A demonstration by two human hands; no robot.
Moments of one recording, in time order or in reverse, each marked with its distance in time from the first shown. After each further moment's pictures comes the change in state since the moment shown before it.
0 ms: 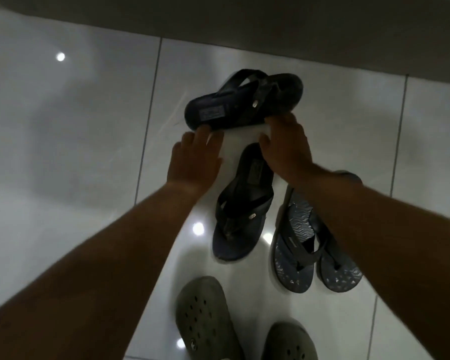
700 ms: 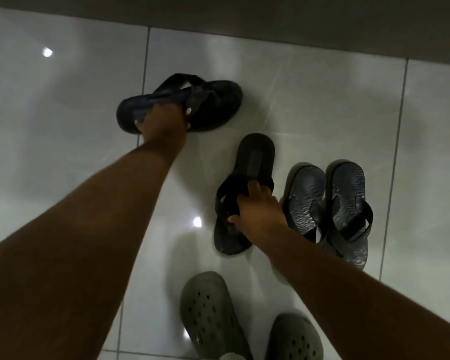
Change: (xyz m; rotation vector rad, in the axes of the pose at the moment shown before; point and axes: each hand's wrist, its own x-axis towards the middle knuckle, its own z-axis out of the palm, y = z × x) left_hand 0.074 -0.058 0.013 -0.174 -0.118 -0.452; right_hand -0.106 -0.021 0.061 -0.262 -0.456 -0.023
